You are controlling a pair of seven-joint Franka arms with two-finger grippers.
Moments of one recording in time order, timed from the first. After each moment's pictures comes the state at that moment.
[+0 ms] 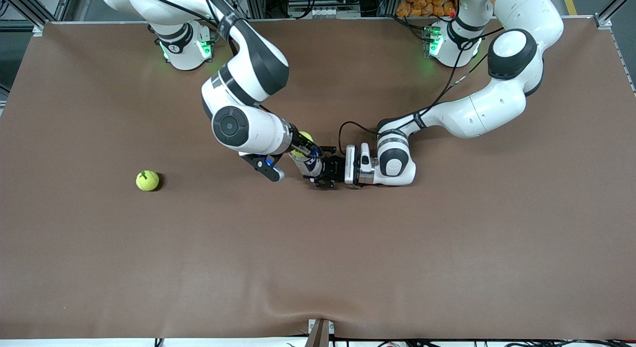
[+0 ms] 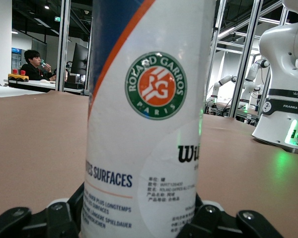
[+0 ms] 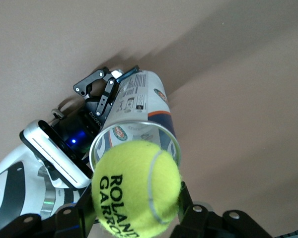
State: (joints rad) left arm 0.17 1.39 -0.94 -1.63 -1.23 2.47 2.58; right arm 0.55 0.54 0.10 -1.42 0.41 1.84 1.17
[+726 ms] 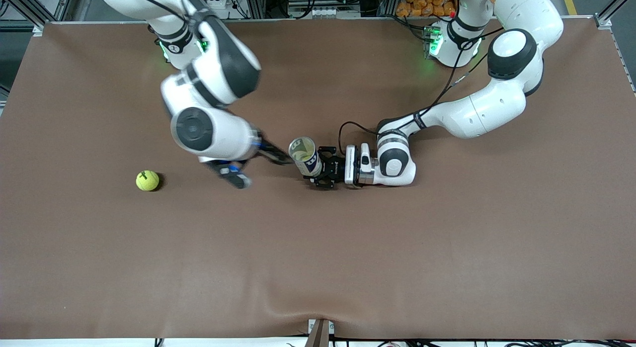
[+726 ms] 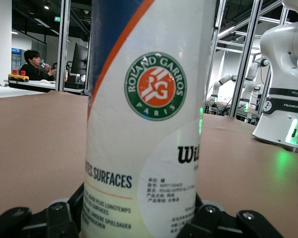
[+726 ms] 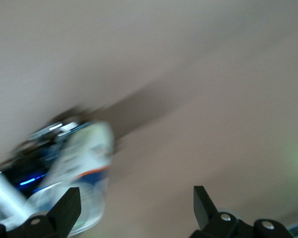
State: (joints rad) left arm 0.17 1.39 -0.94 -1.63 -1.23 2.47 2.58; right arm 0.42 0.45 0.07 -1.42 0.20 1.59 1.00
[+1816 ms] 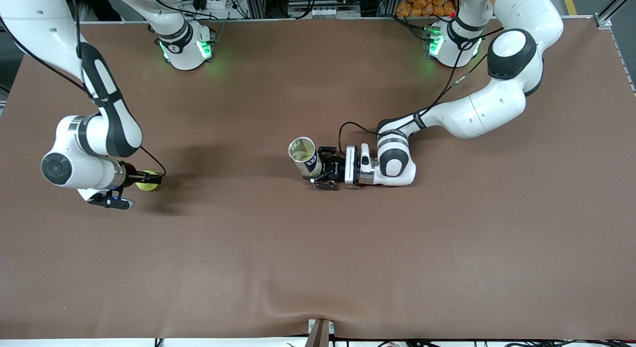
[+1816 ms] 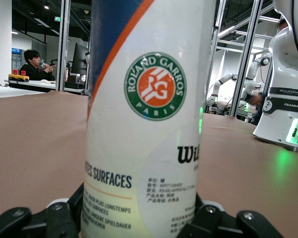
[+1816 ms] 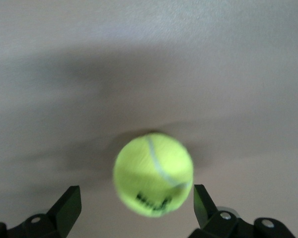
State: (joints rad) left arm 0.17 1.39 -0.94 -1.63 -1.23 2.47 2.58; right arm -0.15 0.46 0.06 -2.01 -0.06 2.23 0.09
